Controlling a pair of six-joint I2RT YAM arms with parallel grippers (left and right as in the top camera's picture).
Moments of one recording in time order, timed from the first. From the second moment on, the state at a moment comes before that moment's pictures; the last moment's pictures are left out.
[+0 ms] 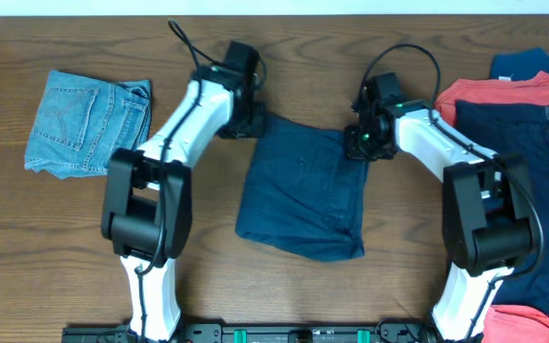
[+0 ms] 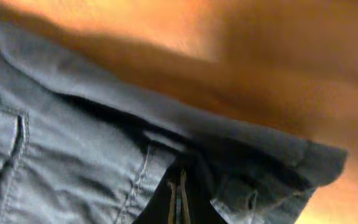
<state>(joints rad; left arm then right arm) -0.31 2.08 1.69 -1.00 0.13 -0.29 0.23 2.00 1.29 -0.66 -0.26 0.24</state>
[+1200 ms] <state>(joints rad) -0.35 1.86 1.00 -1.10 0.26 -0.43 0.42 1.70 0.84 -0.82 -0.37 0.18</state>
